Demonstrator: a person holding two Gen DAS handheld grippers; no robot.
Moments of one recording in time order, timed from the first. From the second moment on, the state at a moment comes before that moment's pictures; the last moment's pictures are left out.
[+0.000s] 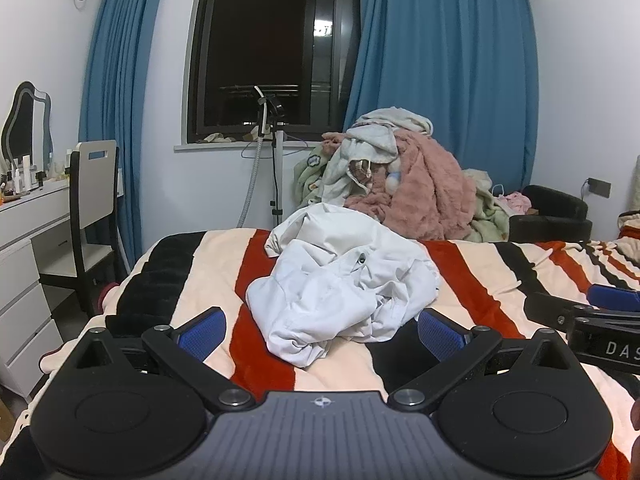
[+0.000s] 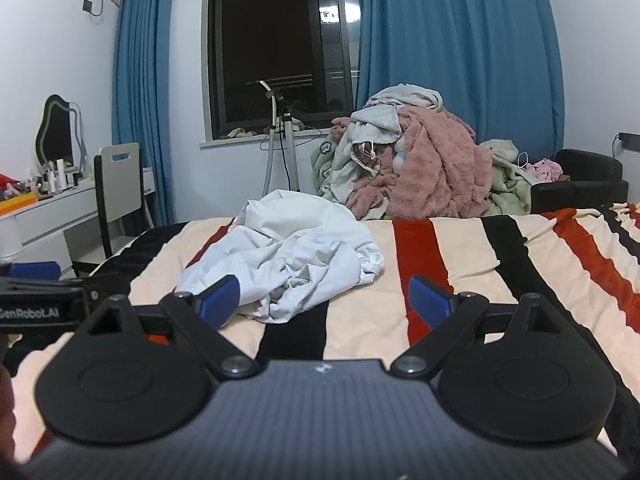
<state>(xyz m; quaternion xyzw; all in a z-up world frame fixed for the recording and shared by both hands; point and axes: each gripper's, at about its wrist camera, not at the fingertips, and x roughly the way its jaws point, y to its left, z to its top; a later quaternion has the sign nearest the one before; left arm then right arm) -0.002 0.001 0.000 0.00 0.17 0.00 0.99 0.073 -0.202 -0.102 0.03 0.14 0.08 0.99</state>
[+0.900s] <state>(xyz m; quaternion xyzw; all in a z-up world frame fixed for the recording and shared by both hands) -0.003 -0.032 -0.018 0.02 0.16 0.00 0.99 0.078 -0.223 -0.091 0.09 0.08 0.06 0.99</state>
